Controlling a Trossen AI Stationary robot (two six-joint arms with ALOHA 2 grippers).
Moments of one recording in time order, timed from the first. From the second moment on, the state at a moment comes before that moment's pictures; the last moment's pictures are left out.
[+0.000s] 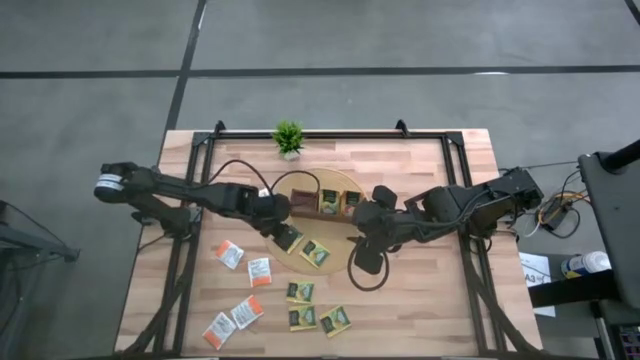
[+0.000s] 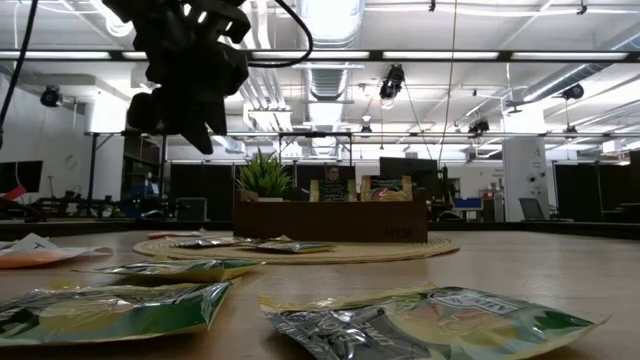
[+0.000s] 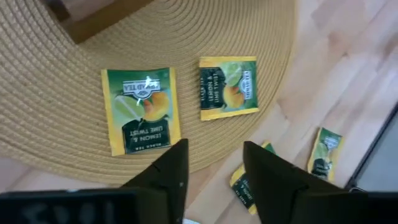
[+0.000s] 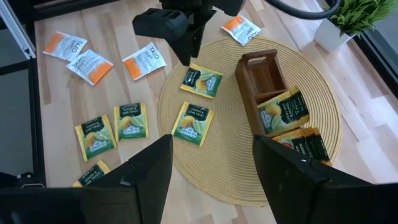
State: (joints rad) left arm -0.07 1.37 0.96 -0.59 0.09 -0.96; right arm 0.36 1.65 1.83 -1.12 0.38 0.58
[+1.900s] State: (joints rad) left arm -0.06 1.69 0.98 -0.65 0.00 -1.12; right arm 0.36 1.65 1.83 -1.13 0.38 0.58
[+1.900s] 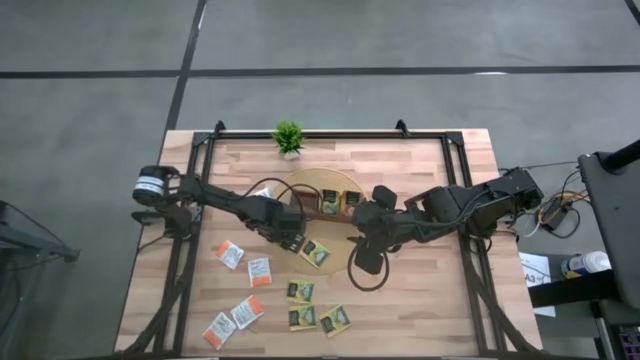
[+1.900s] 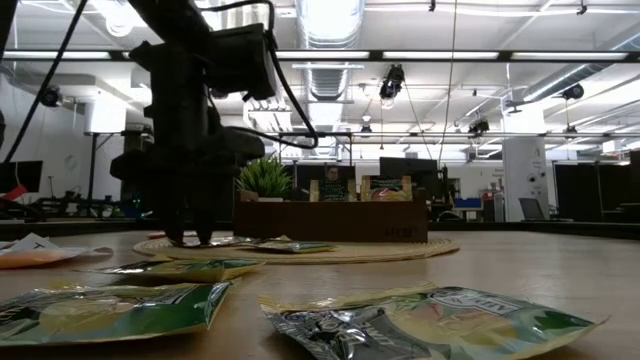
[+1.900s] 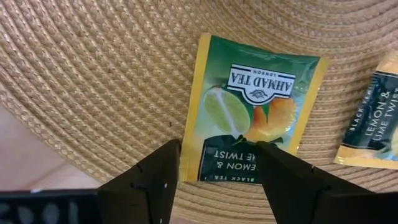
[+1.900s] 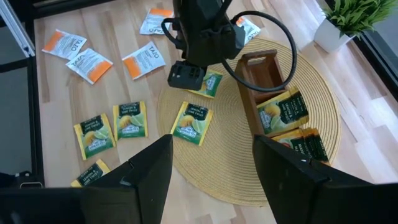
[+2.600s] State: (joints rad) left arm -0.06 1.71 1.00 -0.70 -0.05 -1.12; right arm 0.36 1.65 1.83 -1.13 0.38 0.56
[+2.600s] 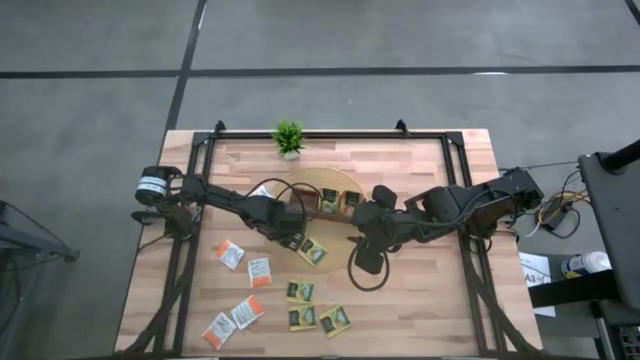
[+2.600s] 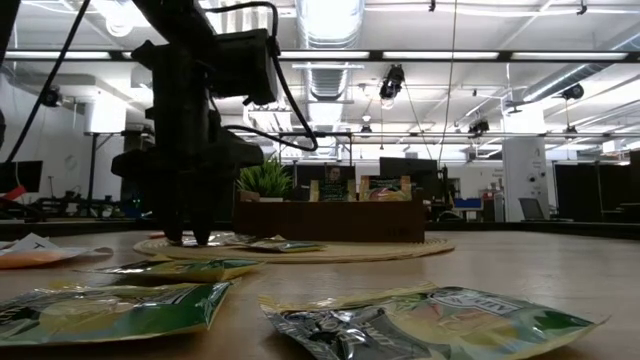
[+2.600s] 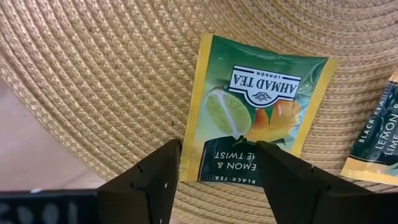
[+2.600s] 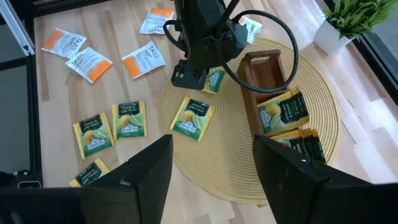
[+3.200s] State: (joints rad) left arm -0.06 1.72 0.99 -0.68 -0.04 -1.12; right arm 0.36 1.65 1.83 -1.13 0.38 0.56
